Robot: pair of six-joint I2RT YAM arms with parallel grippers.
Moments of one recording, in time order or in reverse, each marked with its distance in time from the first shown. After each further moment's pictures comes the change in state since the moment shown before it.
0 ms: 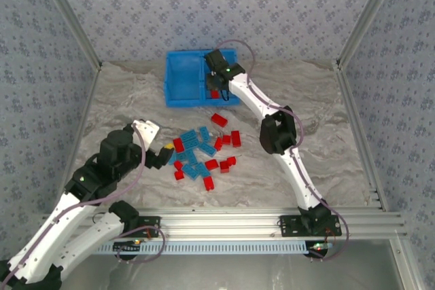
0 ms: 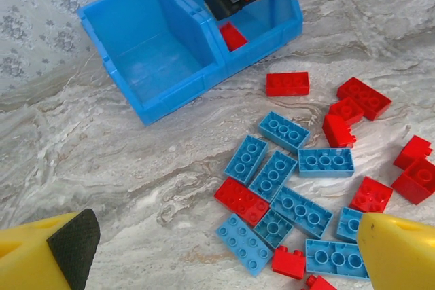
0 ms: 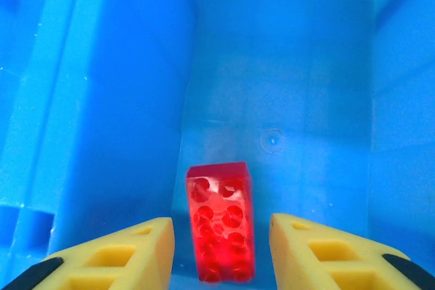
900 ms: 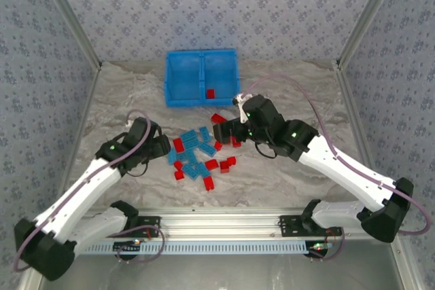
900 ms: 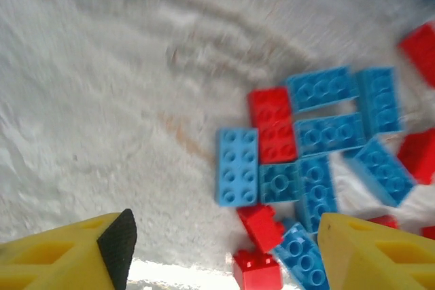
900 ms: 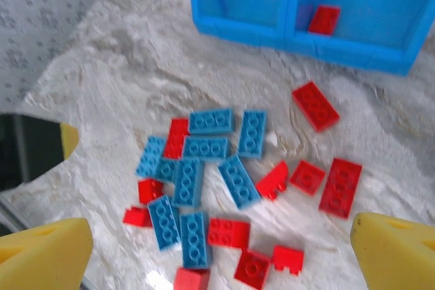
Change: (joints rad) left arm 0.117 0.362 -0.008 -0.151 -0.021 -0.854; right arm 0.290 -1.336 -1.311 0.215 -0.108 0.066
